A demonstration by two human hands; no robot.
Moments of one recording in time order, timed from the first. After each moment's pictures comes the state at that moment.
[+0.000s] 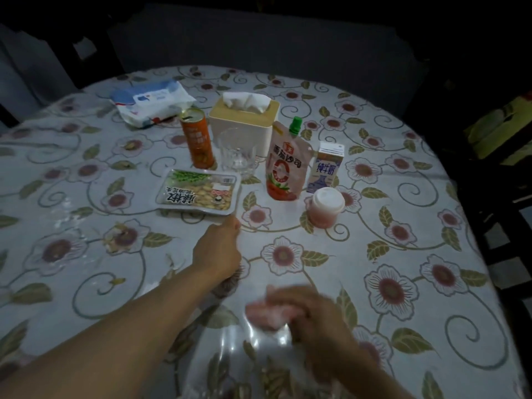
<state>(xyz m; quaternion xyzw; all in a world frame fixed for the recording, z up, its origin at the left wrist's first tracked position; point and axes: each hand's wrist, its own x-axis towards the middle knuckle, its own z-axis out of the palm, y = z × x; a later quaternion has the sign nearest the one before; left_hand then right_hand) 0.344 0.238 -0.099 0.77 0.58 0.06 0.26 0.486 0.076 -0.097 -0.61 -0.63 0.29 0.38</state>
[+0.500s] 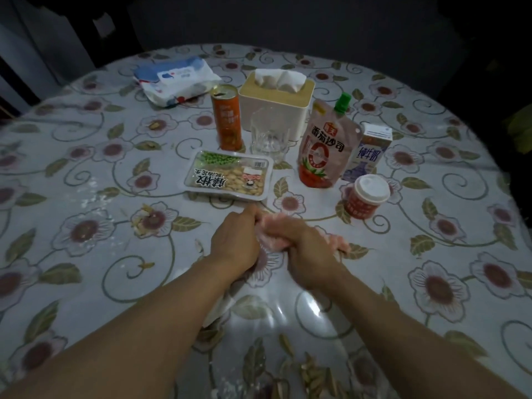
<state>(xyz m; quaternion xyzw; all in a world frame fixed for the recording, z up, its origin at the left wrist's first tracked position) 0.319 0.244 -0.110 0.77 0.57 0.09 0.26 0.464 0.183 -0.126 -0.60 -0.72 0.18 0.29</state>
